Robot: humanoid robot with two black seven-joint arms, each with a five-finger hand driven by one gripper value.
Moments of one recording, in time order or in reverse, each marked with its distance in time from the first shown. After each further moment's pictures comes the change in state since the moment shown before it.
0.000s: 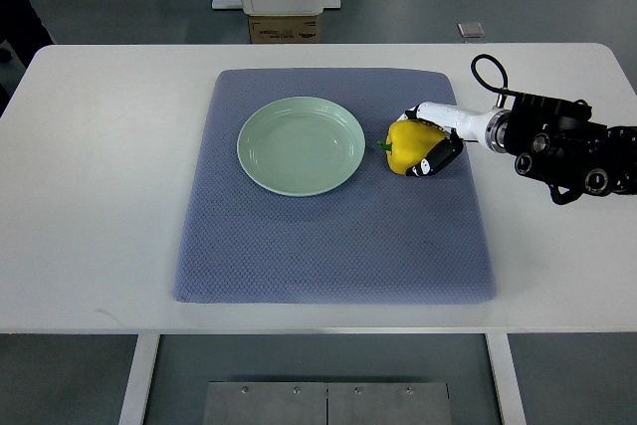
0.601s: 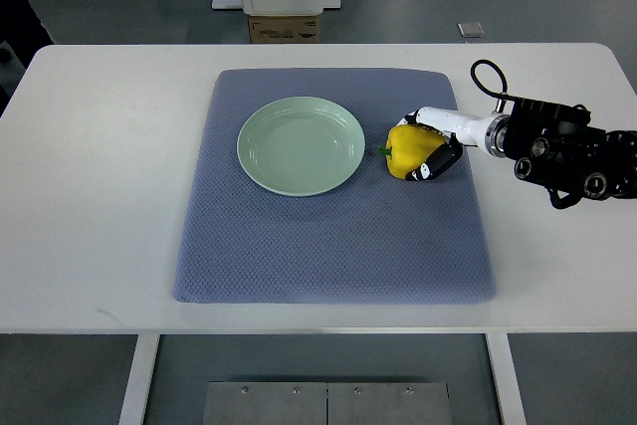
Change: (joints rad) left arm 0.000 0.000 0.000 0.000 0.000 0.001 0.000; right arm -0.014 0.002 0.000 0.000 0.000 0.000 0.003
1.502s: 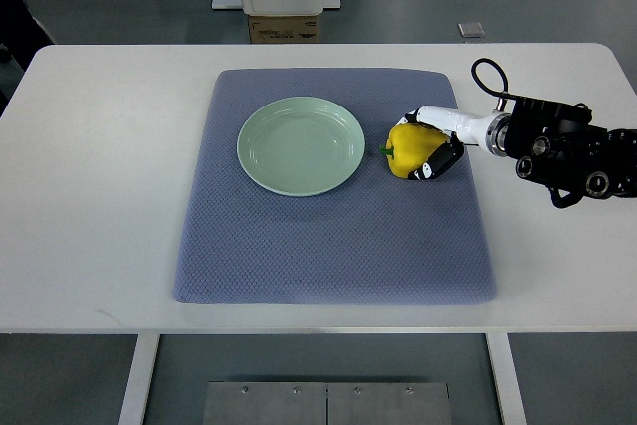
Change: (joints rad) left arm 0.000 0.000 0.000 0.000 0.000 0.000 0.000; right arm 0.005 -0.006 0.000 0.010 0.000 -0.001 -0.002
